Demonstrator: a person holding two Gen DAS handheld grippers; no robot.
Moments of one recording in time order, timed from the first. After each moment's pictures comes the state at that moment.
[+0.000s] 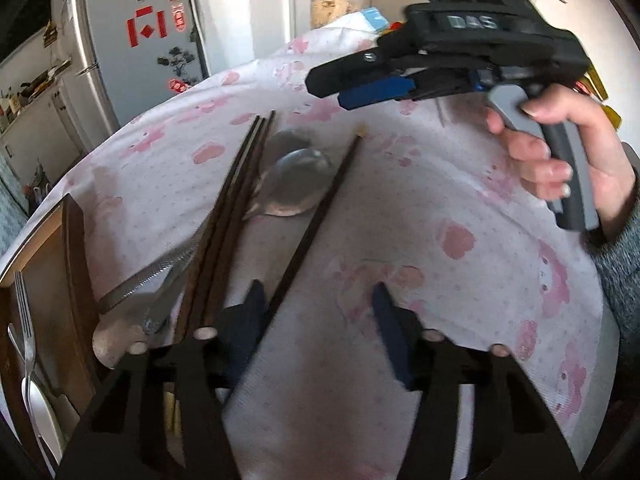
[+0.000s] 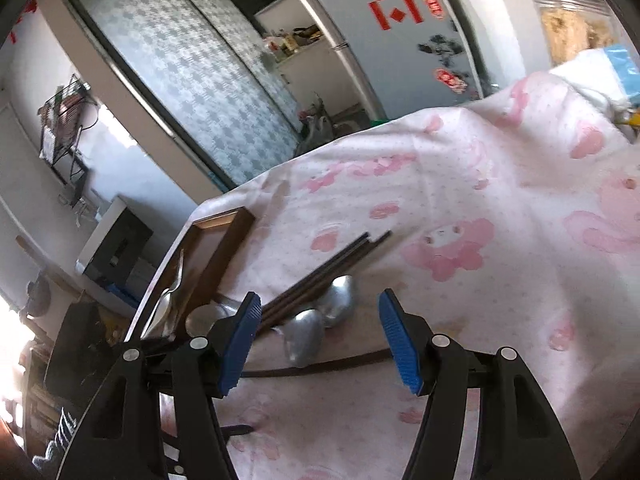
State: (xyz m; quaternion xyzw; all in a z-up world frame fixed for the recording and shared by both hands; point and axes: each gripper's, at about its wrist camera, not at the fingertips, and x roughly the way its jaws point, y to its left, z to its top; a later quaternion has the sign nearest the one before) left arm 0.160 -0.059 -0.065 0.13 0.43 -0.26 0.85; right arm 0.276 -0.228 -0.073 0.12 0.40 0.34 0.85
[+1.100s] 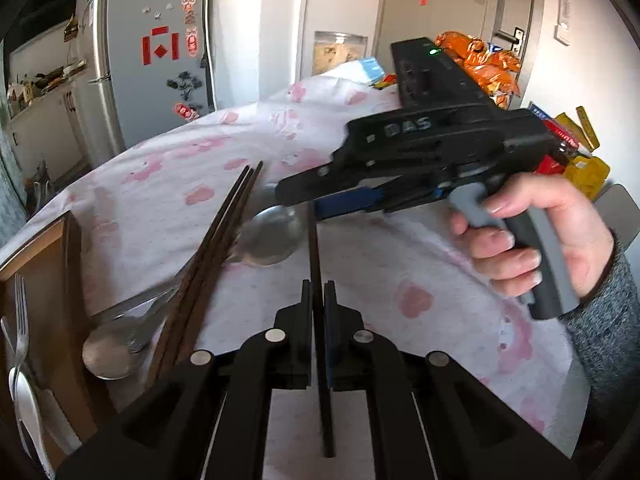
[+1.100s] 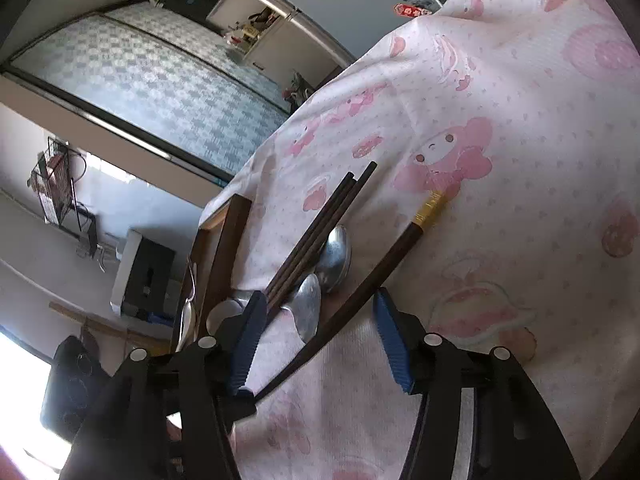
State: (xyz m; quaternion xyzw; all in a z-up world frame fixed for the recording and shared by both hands) left arm 0.148 -0.077 -0.040 0.07 0.38 -0.26 0.88; right arm 0.283 -0.232 -0.112 0.24 0.47 0.33 0.78
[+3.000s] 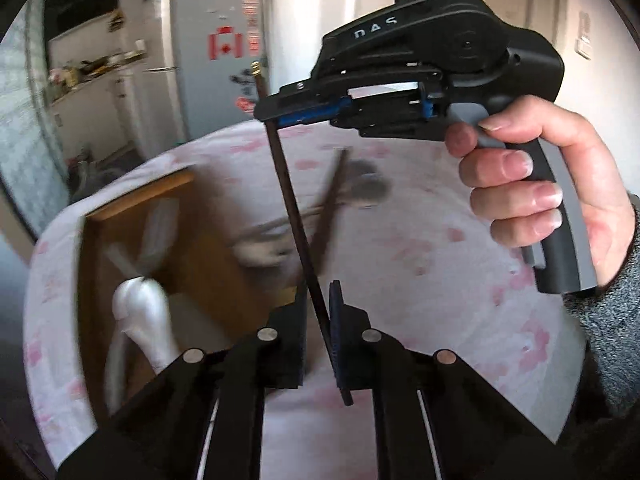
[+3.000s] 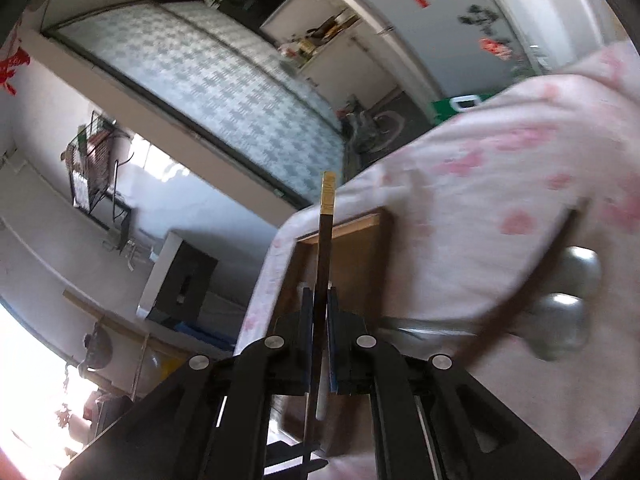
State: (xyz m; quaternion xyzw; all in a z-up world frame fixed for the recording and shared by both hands) left arm 0.080 0.050 -0.004 0.07 0.38 -0.18 0.90; right arm 0.251 -0.066 -0.030 0.23 0.41 0.40 0.79
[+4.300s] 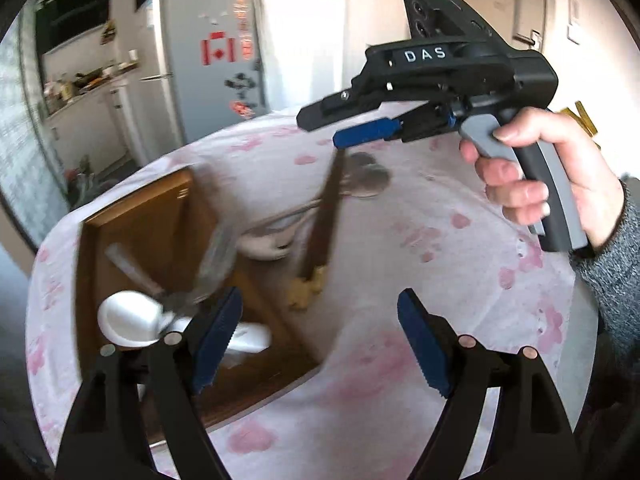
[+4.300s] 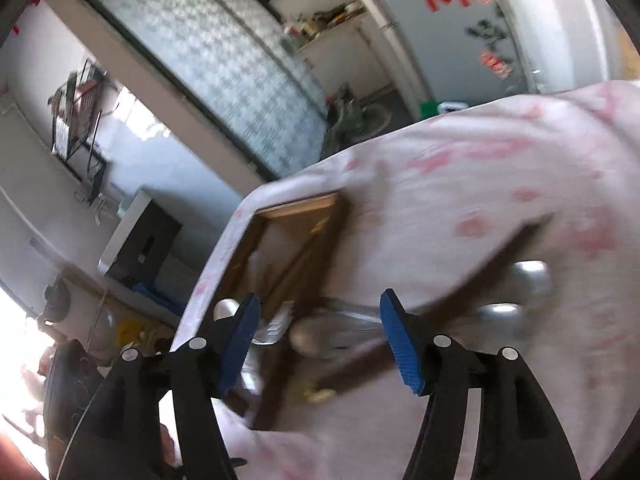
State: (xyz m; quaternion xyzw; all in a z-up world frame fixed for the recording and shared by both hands) left arm 0.084 0.027 -0.018 0.09 0.38 -0.21 0.90; right arm 0.247 -0.136 -0.046 0.15 0.41 0.36 0.82
